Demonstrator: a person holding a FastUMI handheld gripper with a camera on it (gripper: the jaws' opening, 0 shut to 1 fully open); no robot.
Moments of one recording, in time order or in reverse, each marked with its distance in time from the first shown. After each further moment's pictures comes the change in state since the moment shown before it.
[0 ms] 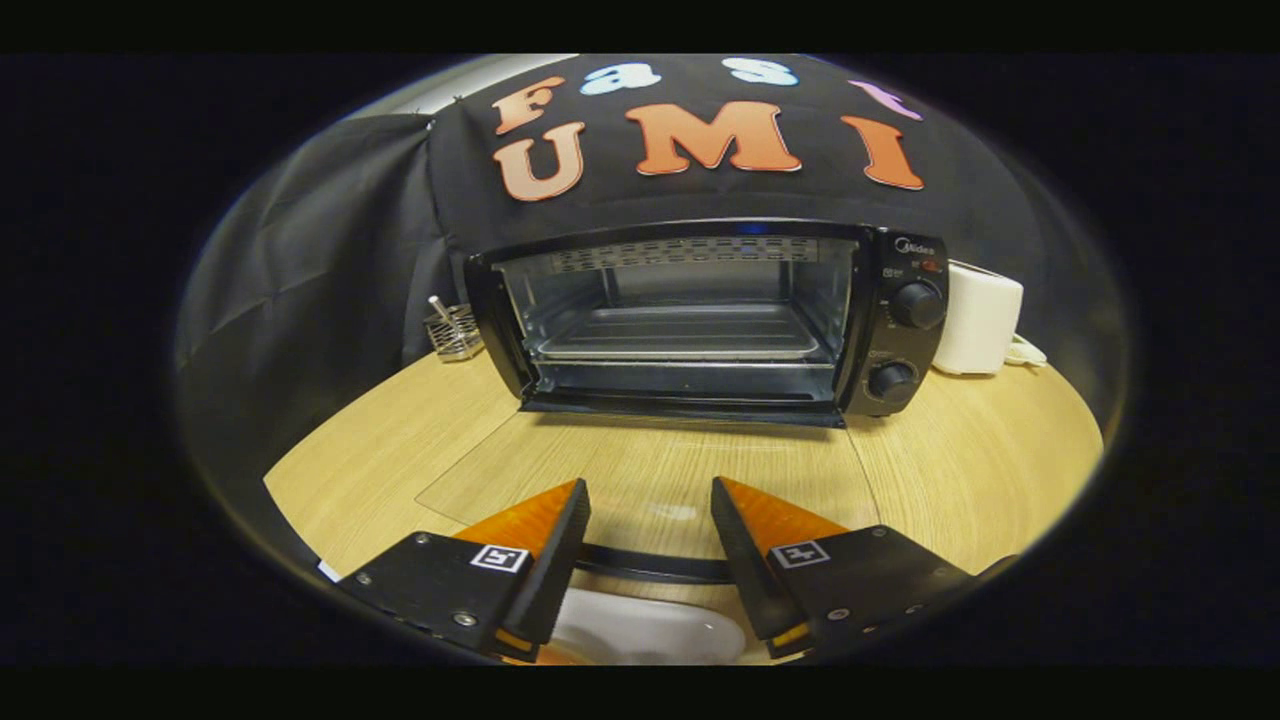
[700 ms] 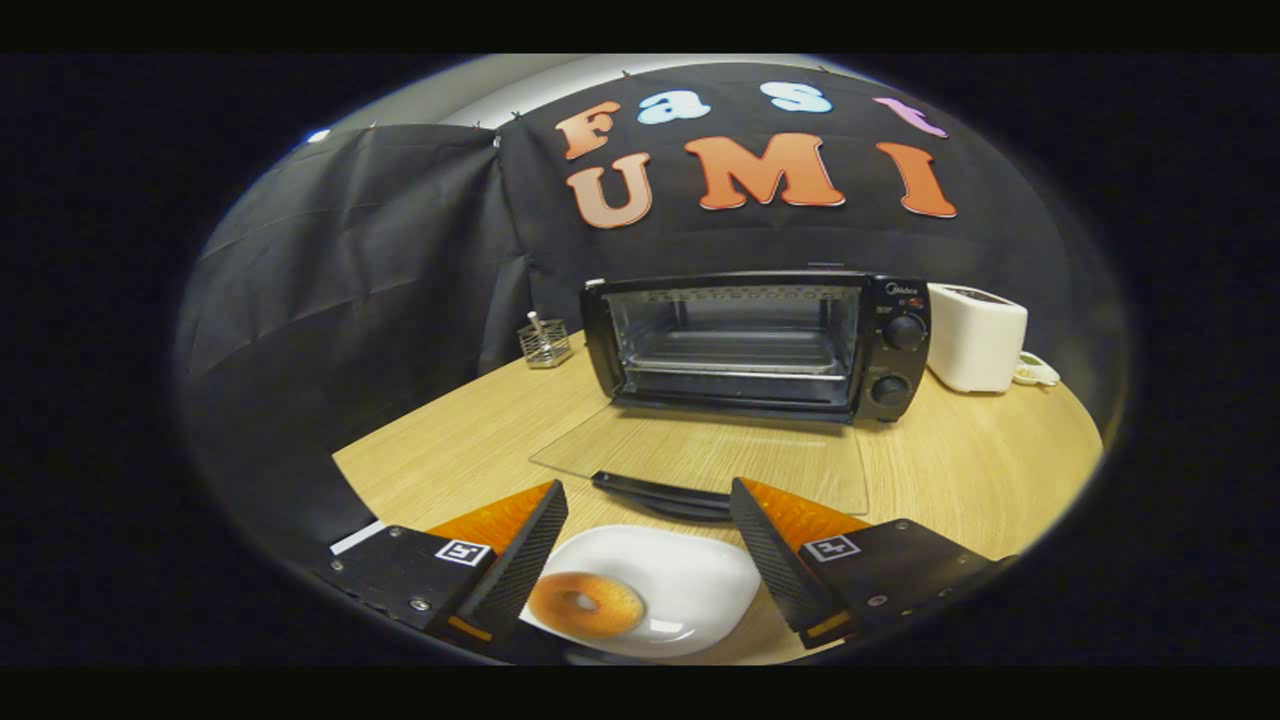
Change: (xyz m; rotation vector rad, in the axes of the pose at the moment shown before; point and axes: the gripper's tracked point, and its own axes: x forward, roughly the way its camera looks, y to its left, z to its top) arm -0.090 0.035 -0.022 -0.067 -0.053 0.196
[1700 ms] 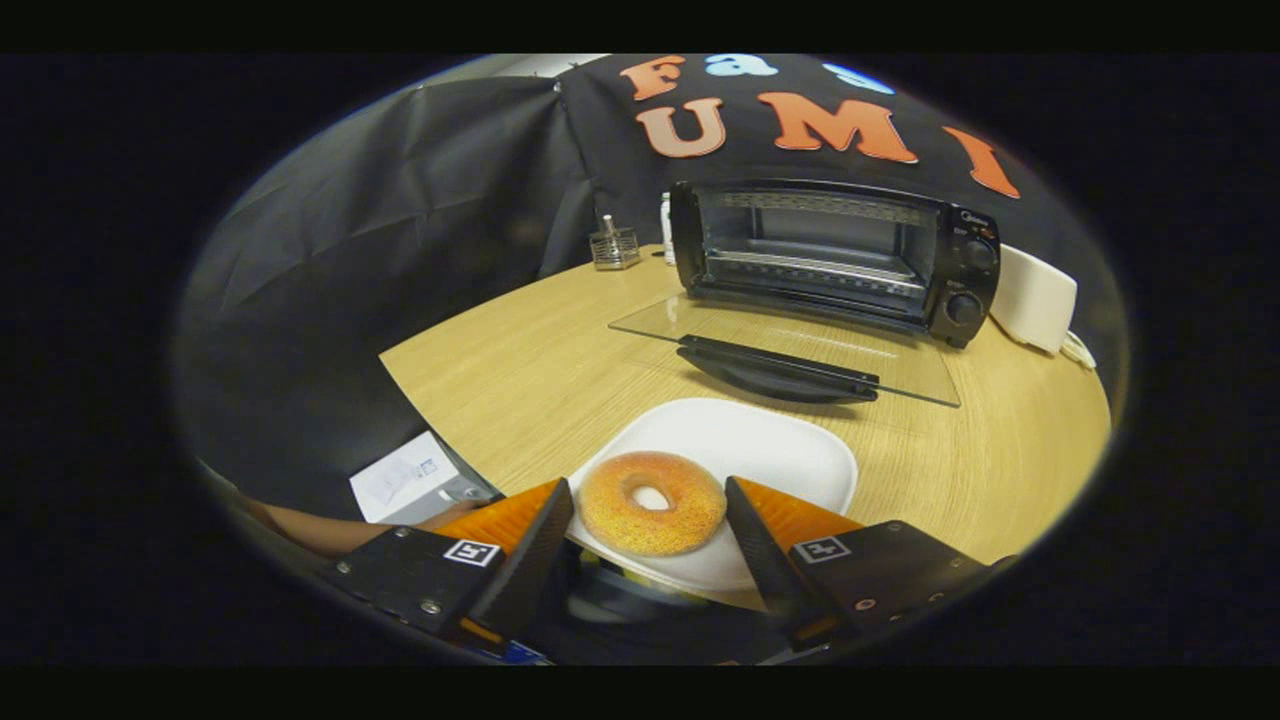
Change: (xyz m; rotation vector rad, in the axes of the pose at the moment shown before) arm -0.016 0.030 -0.091 -0.076 0.236 0.117
